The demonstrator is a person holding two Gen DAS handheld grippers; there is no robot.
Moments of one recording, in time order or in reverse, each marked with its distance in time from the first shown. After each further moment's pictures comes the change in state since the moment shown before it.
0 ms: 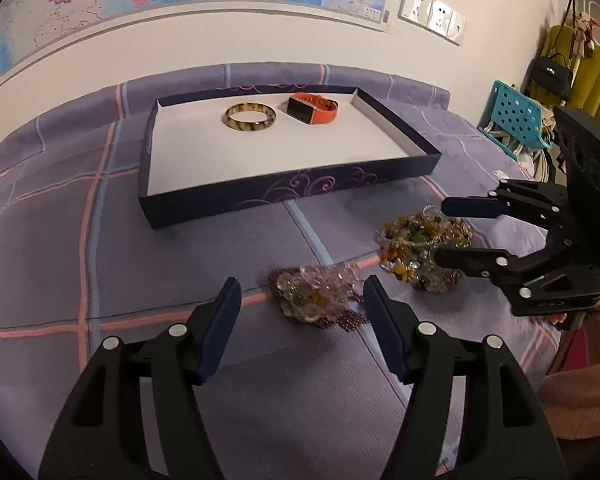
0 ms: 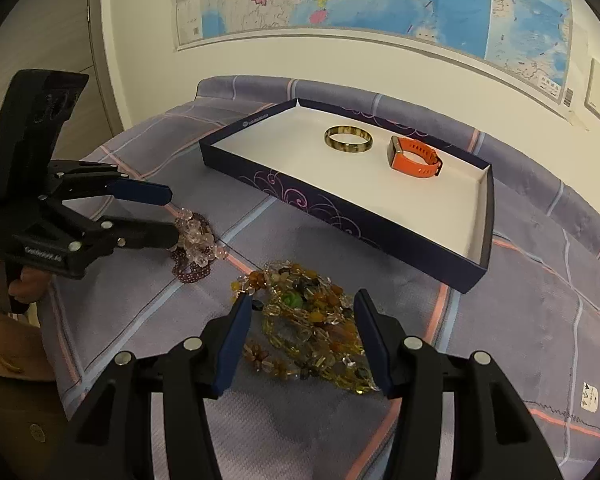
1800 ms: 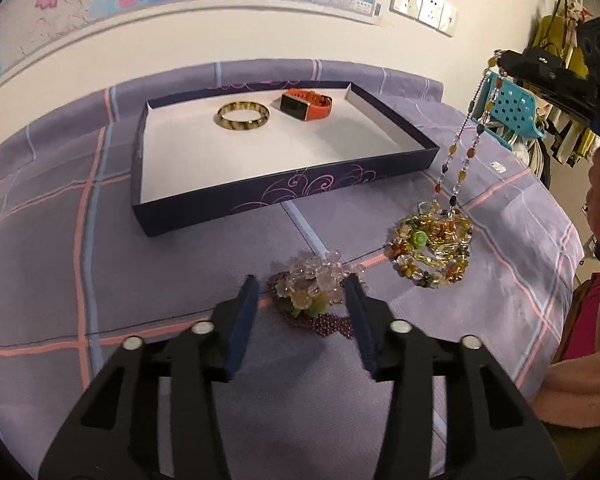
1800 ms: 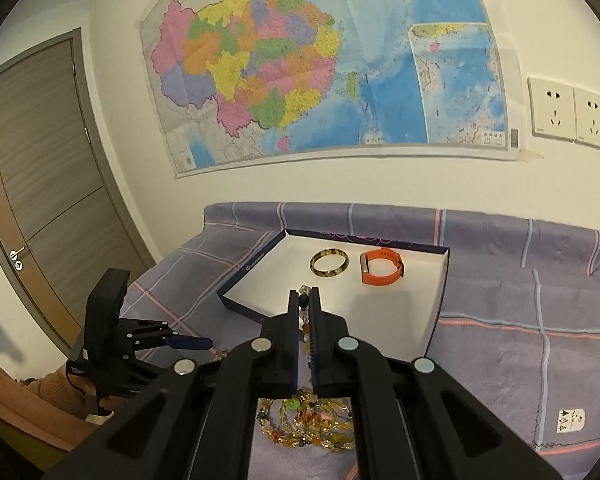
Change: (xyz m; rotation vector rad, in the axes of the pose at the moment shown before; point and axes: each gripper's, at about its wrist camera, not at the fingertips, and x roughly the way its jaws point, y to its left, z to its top) left arm 0.010 0.004 0.007 0.029 0.026 -0.024; right arm -0.098 -0.062 0.048 0.238 -0.310 0.135
